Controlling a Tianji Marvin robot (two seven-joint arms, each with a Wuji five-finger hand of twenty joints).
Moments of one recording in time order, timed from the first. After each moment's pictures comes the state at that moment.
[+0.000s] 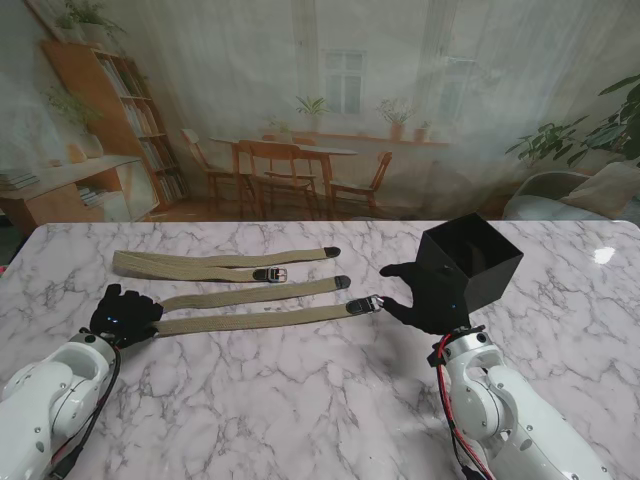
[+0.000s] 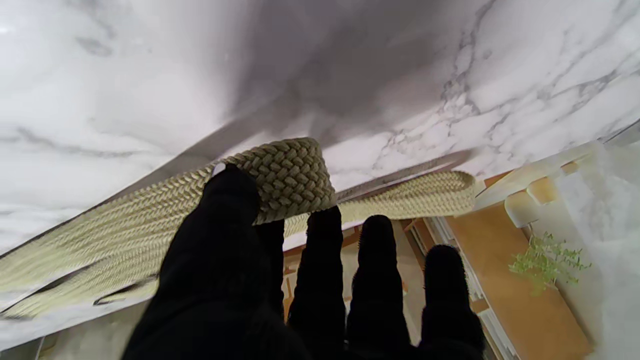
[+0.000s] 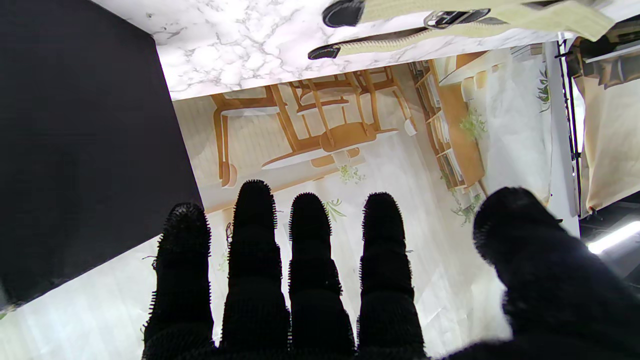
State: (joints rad) left arm 1.60 -0.99 -1.44 -1.41 1.36 -0.12 0.03; right arm -1.56 -1.12 1.19 -1.49 -0.91 -0.07 -0.41; left_hand 1.10 -0.24 0.04 -0.01 0.59 0.00 0.83 0.71 0.65 0.09 0.27 0.42 0.47 0.14 0.26 0.49 0.03 0.25 0.64 0.52; right_hand 0.30 -0.34 0.74 -0.09 0.49 -0.10 0.52 0.35 0.65 0.11 0.44 0.27 0.71 0.14 0.25 0.28 0.25 0.32 1.00 0.29
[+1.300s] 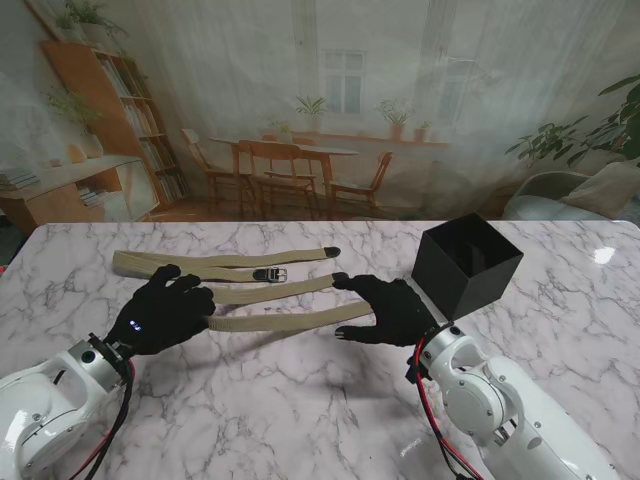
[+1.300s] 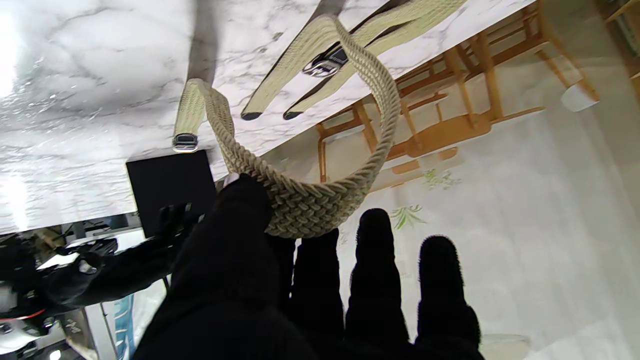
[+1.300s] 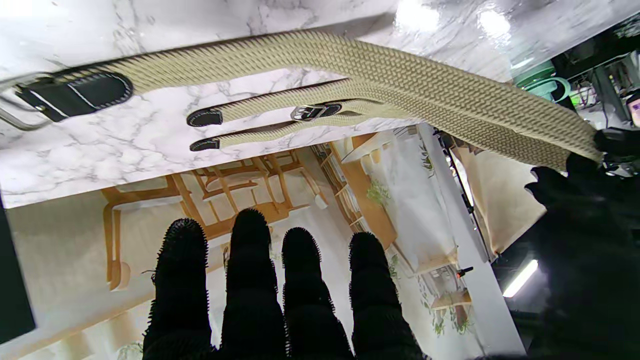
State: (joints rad) left arm 1.87 -1.01 -1.59 -1.87 1.40 -0.47 0.21; right arm -1.56 -1.08 1.15 -1.65 -0.79 -0.17 -0.02; left_hand 1.14 -0.20 0.07 -0.01 0.54 0.11 0.87 0.75 0.67 0.06 0.30 0.44 0.50 0.13 0.26 0.51 0.08 0.22 0.70 0.51; right_hand 0.18 -0.36 0.60 -0.09 0.27 0.05 0.33 0.36 0.37 0.19 0.38 0.23 0.52 0.18 0.17 0.27 0.14 0.33 0.89 0.29
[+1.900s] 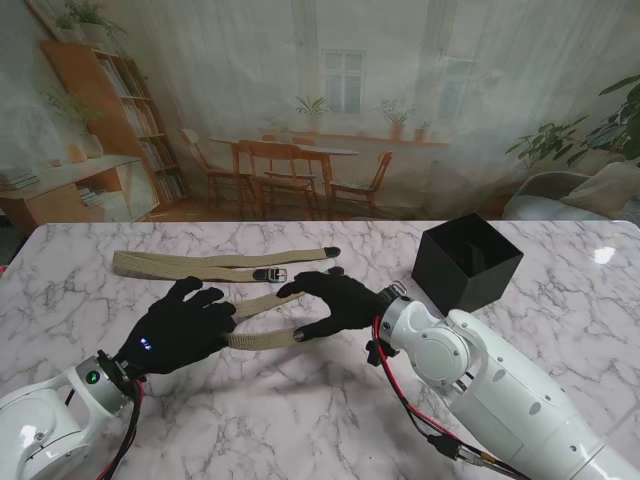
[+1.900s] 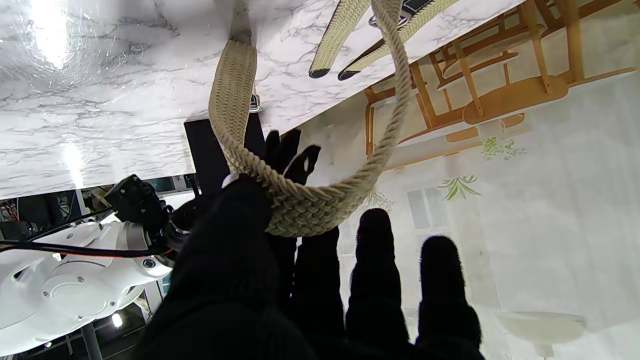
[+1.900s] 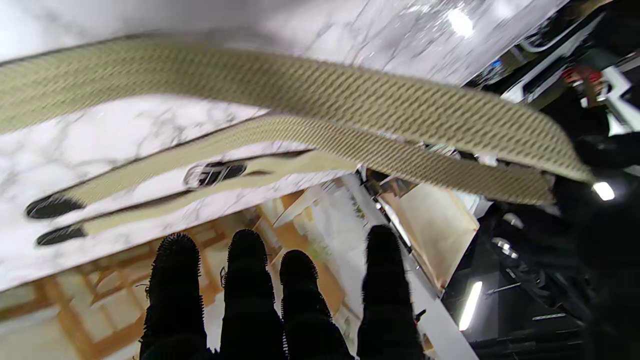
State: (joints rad) left arm 1.93 -1.02 -1.58 -1.94 1.40 -0.55 0.30; right arm -1.23 -1.08 0.85 -1.47 -0.46 -0.23 0.17; left_hand 1.14 -0.20 0.06 -0.01 0.54 0.12 0.87 0.77 0.68 0.06 0.30 0.44 0.50 0.13 0.26 0.51 0.08 0.23 0.70 0.51; right_hand 0.08 -0.49 0.69 -0.13 0.31 -0.13 0.36 0.49 0.25 0.21 0.28 0.18 0.41 0.20 0.12 0.23 0.08 0.36 0.71 0.30
